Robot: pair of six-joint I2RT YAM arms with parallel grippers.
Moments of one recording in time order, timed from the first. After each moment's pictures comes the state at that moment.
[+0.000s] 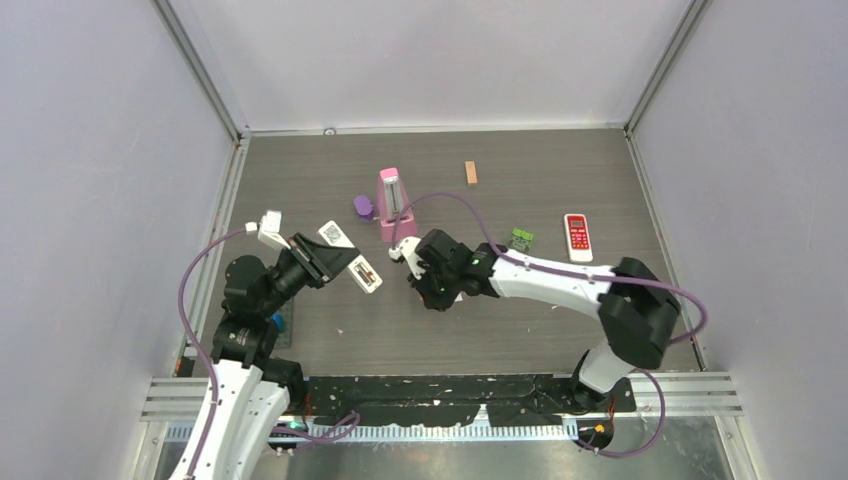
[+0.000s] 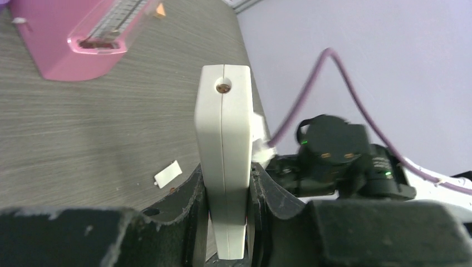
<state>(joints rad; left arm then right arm) -0.14 0.50 0.51 -0.15 0.50 -0.94 0.99 1.64 1.07 -0.46 -0.10 -0.02</state>
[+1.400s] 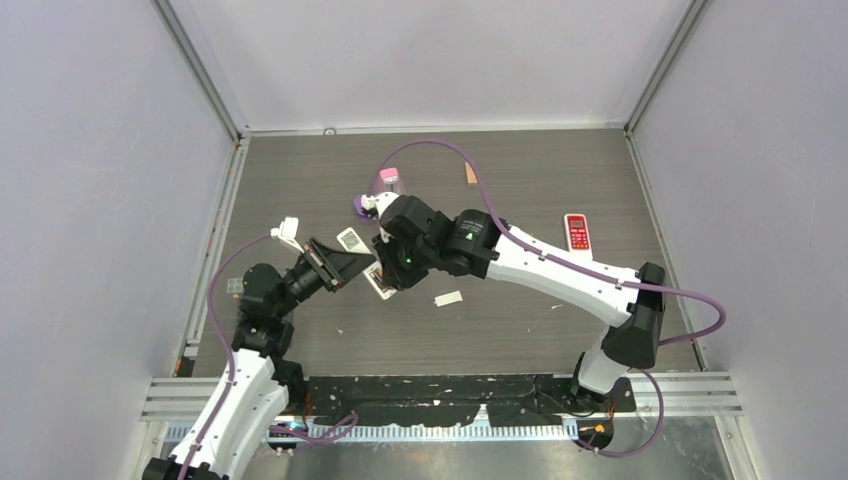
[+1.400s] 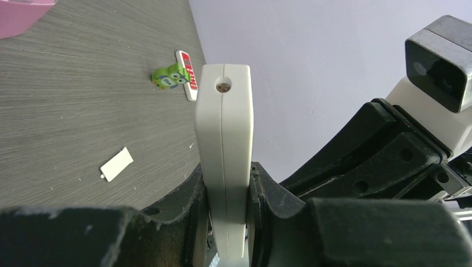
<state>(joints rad) -0.19 0.57 0.29 0.32 0.63 -1.20 1.13 1.64 1.67 -0.84 0.01 0.42</state>
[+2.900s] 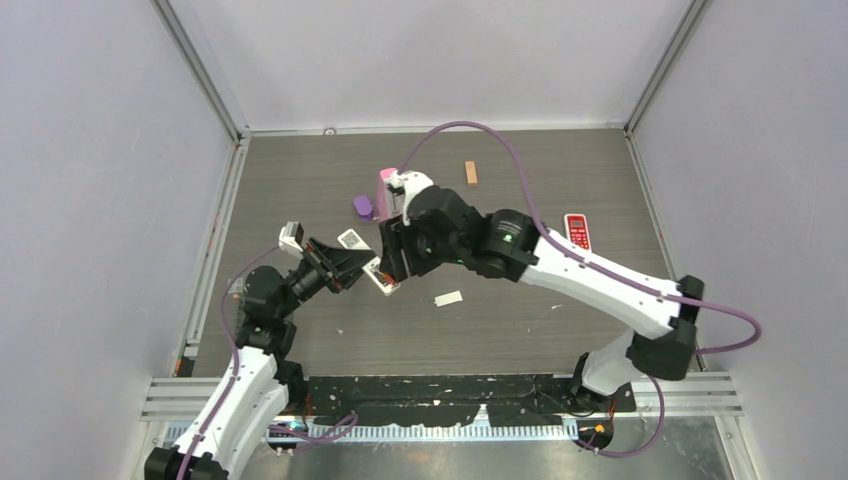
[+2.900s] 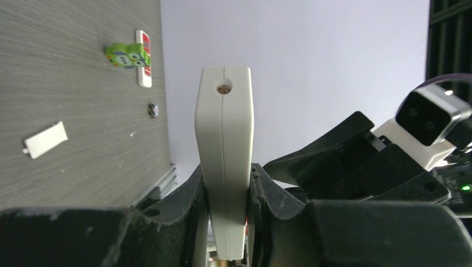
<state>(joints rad) -0.19 0.61 0.25 0.42 0.63 -1.53 1.12 1.55 1.66 -0.80 0.10 0.50</state>
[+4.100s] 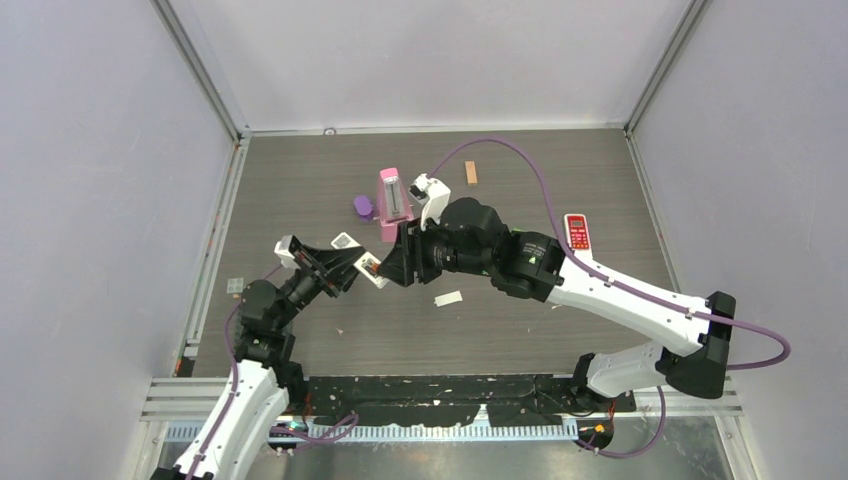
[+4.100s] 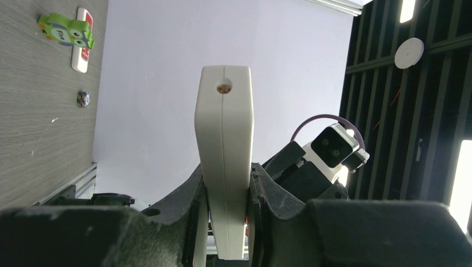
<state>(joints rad) -0.19 0.50 0.19 0.45 0.56 -1.92 1.10 1.32 1.34 -0.41 -0.04 0.62</state>
